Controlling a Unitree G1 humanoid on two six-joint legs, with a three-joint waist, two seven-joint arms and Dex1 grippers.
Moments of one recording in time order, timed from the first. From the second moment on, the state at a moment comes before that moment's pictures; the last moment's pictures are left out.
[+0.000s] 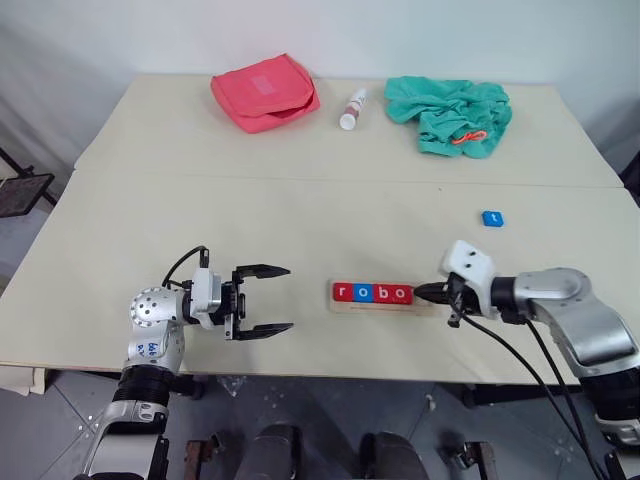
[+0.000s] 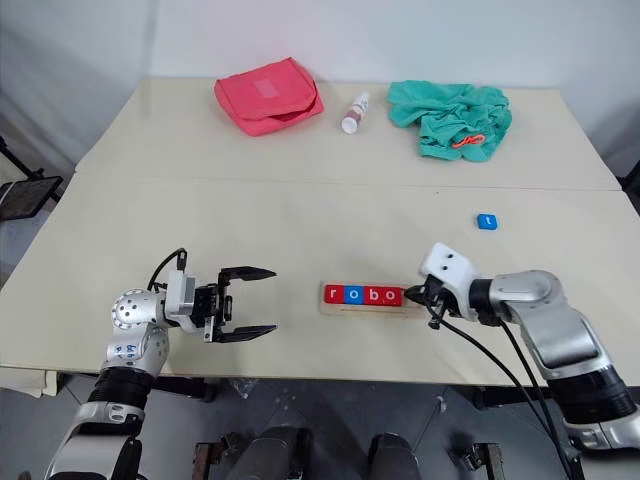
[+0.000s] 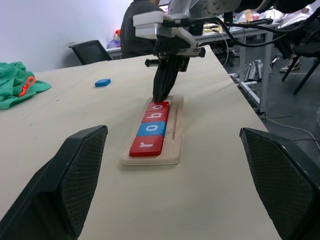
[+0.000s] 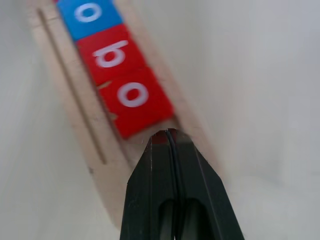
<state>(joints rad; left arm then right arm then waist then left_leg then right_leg) -0.43 0.43 0.06 0.45 -0.46 -0.39 -1.47 -0.33 -0.83 0.01 -0.16 0.24 0.57 0.97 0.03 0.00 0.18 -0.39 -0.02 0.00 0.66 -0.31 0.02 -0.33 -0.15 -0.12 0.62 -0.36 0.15</state>
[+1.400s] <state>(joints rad) -0.32 0.46 0.08 0.33 -0.47 -0.35 -1.46 -0.81 -0.60 -0.22 0.83 0.16 0.27 0.48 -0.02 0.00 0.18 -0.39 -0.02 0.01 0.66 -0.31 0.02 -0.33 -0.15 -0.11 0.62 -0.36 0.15</state>
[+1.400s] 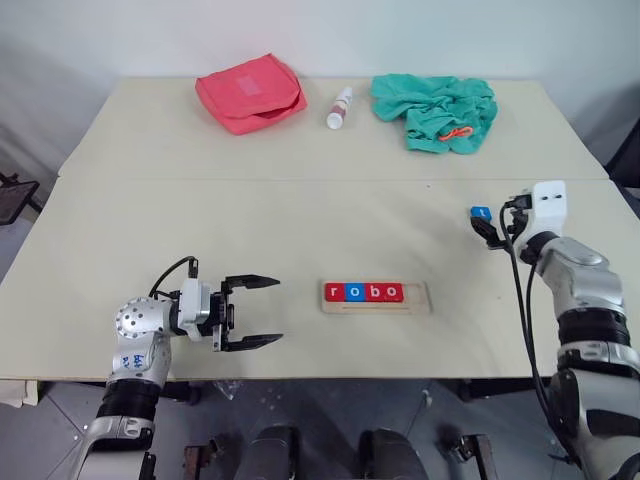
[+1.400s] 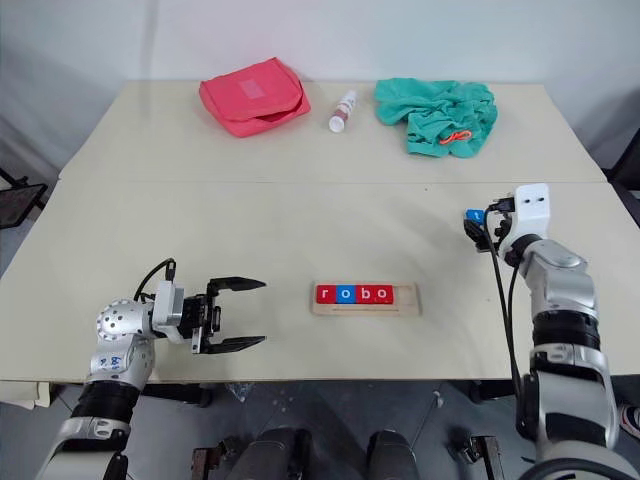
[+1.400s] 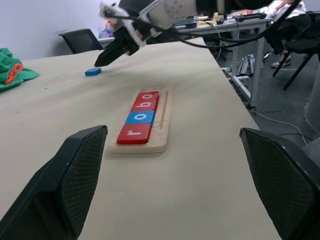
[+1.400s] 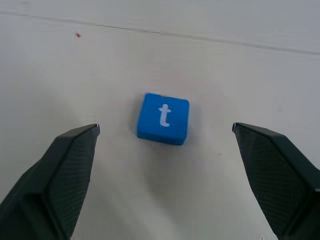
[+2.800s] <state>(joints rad) -0.32 0.48 0.08 0.36 -0.49 -0.35 -1.47 -0.27 -0.41 -0.26 -0.30 0.32 0.79 0.27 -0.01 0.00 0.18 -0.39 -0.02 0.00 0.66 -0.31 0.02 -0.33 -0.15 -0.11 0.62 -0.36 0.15</state>
